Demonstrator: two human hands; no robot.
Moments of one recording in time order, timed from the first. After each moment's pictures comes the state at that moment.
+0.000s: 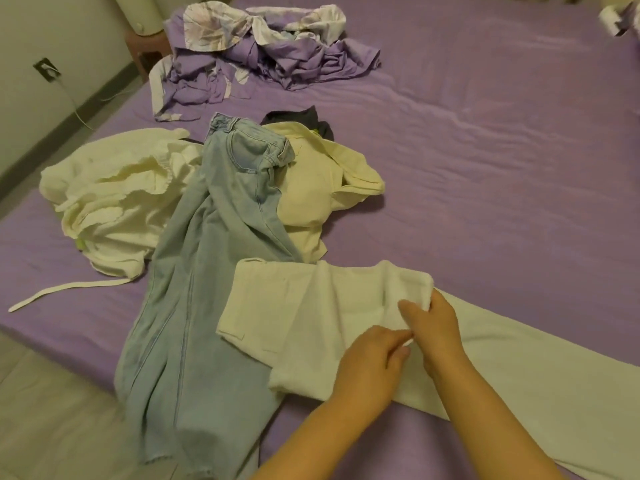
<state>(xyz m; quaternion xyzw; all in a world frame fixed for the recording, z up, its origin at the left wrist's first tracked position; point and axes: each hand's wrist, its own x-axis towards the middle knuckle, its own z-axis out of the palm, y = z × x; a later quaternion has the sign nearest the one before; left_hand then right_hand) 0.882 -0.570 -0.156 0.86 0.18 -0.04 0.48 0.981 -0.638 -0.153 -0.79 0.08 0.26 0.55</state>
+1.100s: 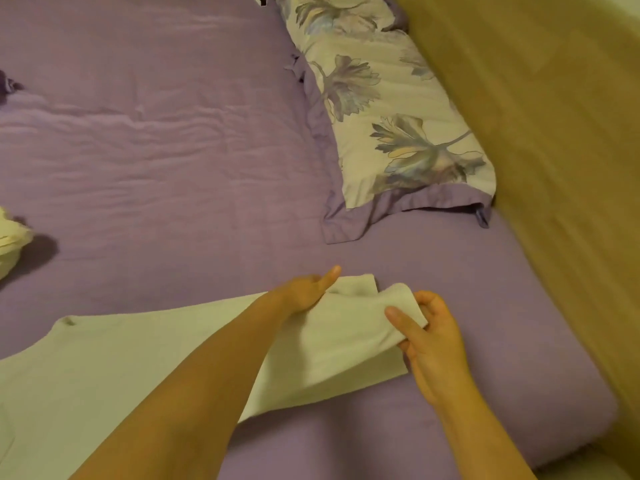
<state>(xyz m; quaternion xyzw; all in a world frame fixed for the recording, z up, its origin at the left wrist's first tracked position) 1.137 -0.923 -0.208 0.83 0.02 -0.43 0.34 1.027 -1.095 -0.134 -0.61 0.26 0.04 0.74</state>
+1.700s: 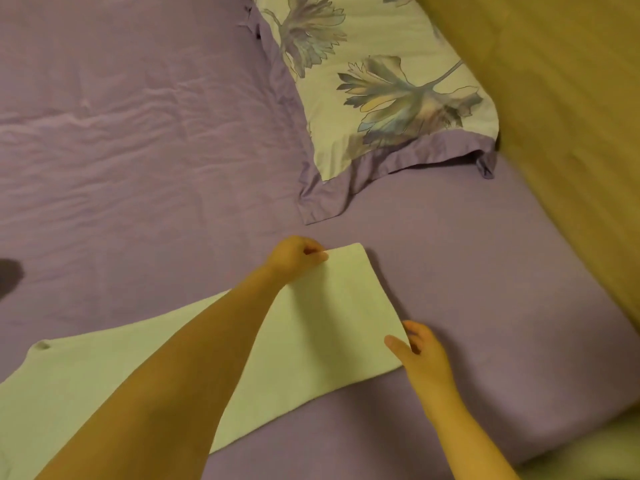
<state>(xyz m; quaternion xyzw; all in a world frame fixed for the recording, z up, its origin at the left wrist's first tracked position) 1.184 -0.959 -0.260 0.88 -0.01 -0.30 0.37 0.997 -1.144 -0.258 -0.69 0.36 0.13 0.62</state>
